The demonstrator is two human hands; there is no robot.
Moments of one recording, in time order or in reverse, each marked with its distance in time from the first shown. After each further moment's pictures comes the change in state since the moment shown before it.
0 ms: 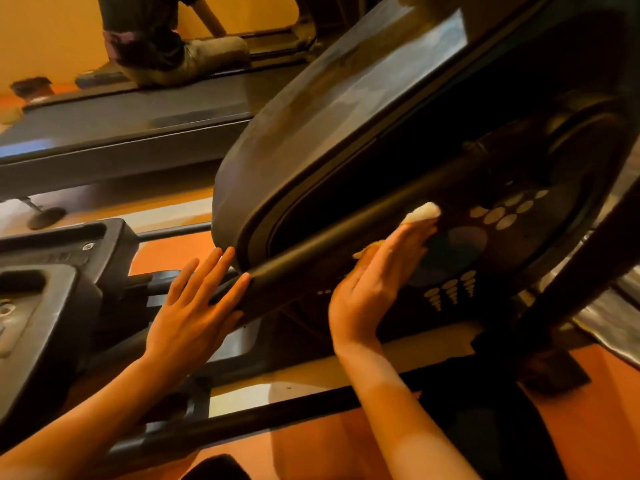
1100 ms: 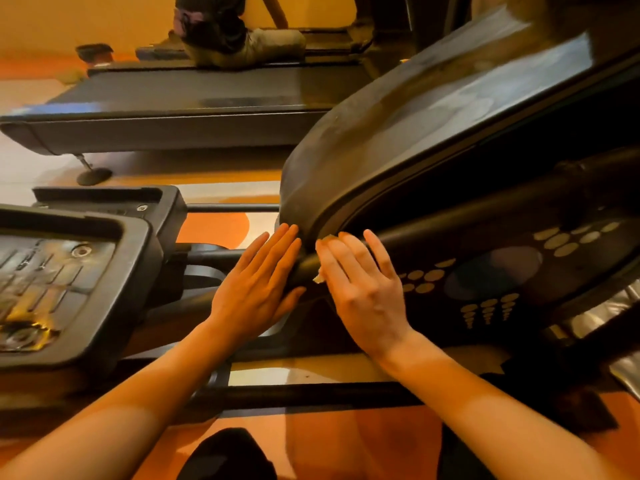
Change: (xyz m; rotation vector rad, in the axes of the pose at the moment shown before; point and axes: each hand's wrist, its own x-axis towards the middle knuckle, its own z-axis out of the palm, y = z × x) left_hand 0.000 0.006 -0.002 -0.028 -0.041 -0.145; right_hand -0.010 -0.031 -0.005 -0.229 -0.554 -0.915
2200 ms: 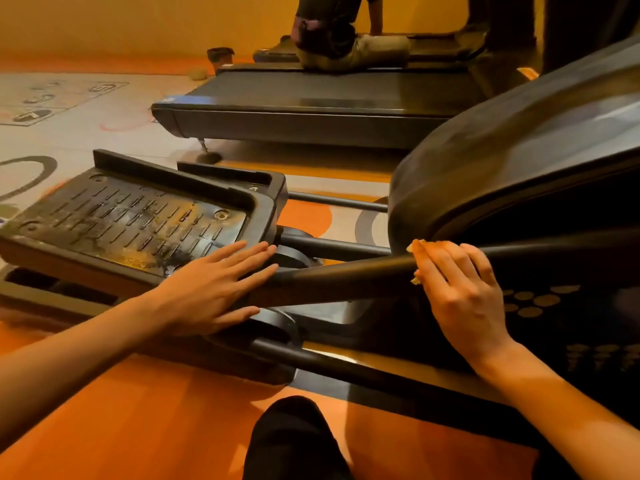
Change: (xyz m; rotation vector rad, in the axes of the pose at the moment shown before) left_hand -0.141 -0.114 -0.139 0.232 -0.630 0.041; right_hand 0.000 -0.008 0.011 0.051 -0.058 -0.113
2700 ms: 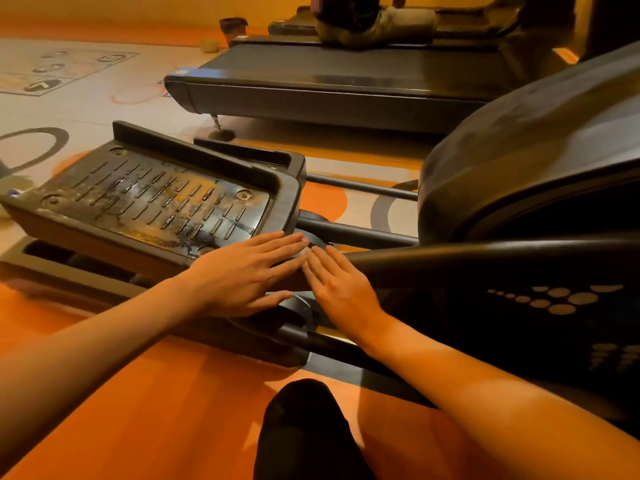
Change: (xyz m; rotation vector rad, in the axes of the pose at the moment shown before) left_hand 0.005 0.003 -0.001 -0.083 -0.023 0.061; right_hand 0.051 -0.163 0.076 0.140 -0.243 -0.287
